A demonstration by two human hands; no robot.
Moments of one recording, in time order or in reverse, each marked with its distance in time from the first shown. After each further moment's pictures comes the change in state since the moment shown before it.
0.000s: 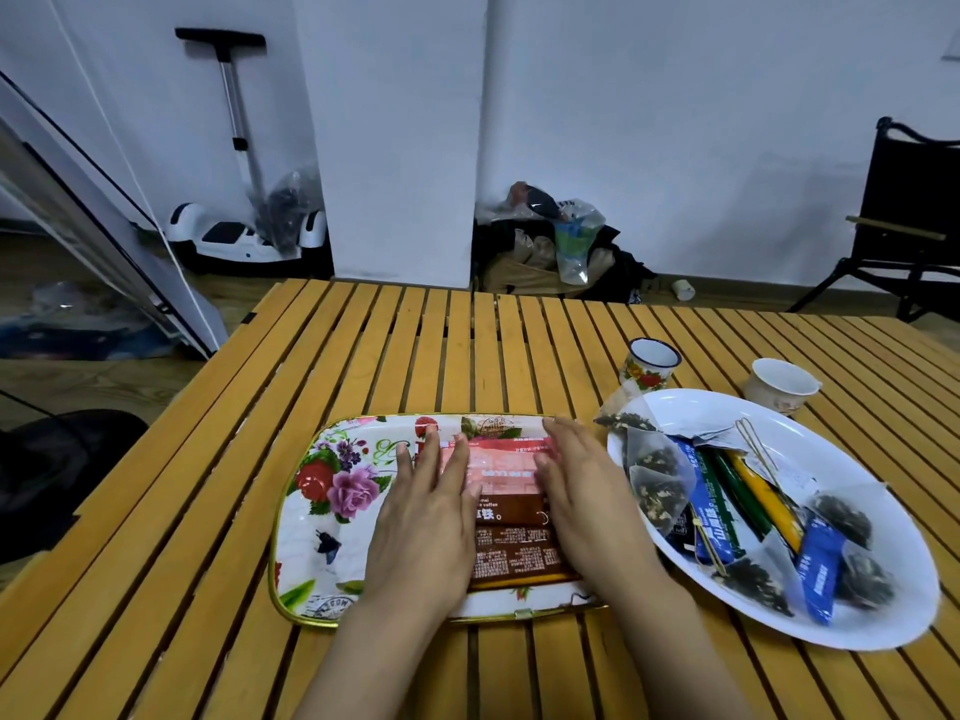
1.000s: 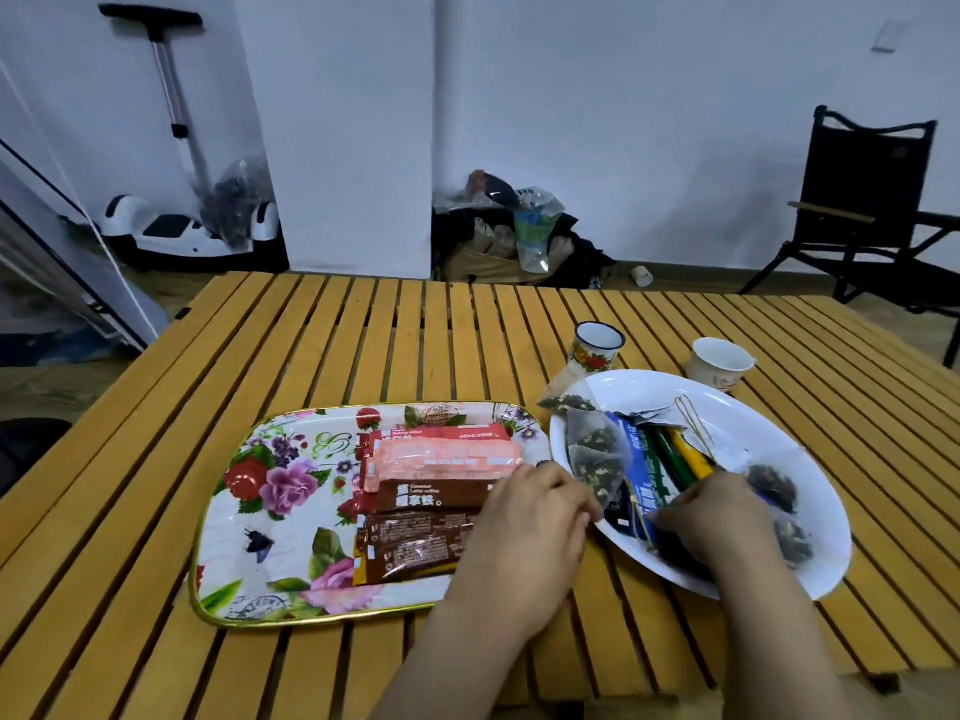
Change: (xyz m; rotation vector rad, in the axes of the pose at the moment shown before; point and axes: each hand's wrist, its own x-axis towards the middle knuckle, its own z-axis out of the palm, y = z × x) left_hand -0.017 0.095 0.032 -0.146 -0.060 0.491; right_hand -0.022 0.075 -0.086 -0.079 -0.045 0.915
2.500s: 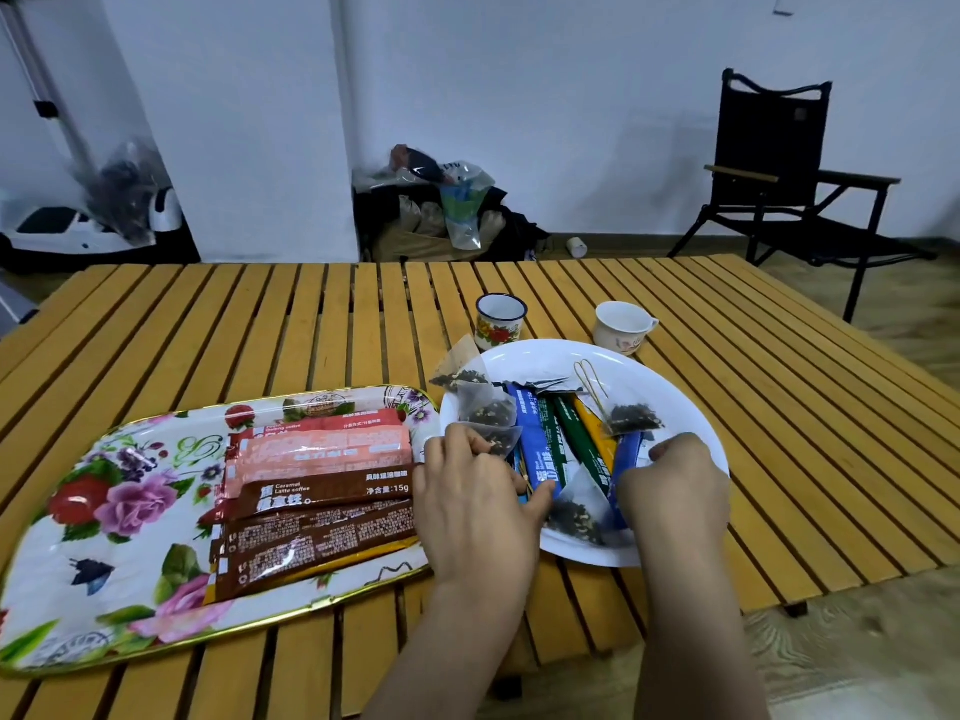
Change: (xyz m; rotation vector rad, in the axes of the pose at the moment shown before) left_hand 0.033 0.051 0.055 0.197 0.163 -0.362; right_hand 0.003 0.033 -0.030 0.301 0.221 0.052
